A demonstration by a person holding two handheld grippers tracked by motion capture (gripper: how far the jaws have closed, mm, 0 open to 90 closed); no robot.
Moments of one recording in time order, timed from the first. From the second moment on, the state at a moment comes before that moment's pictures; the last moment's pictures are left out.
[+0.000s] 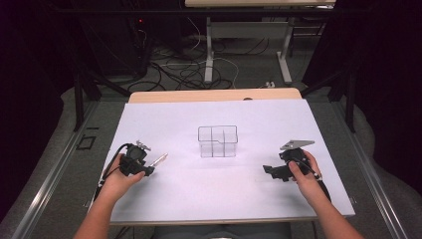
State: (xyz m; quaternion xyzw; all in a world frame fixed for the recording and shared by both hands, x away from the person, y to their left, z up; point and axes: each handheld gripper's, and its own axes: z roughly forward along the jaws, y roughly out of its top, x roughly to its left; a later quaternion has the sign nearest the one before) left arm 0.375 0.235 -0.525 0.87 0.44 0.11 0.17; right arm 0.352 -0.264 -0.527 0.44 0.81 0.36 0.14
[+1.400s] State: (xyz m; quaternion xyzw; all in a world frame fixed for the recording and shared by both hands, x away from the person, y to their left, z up) left arm 0.377 0.233 -0.527 0.90 0.41 0.10 0.11; right arm 0.353 -0.259 -0.530 0.42 0.82 0.37 0.14
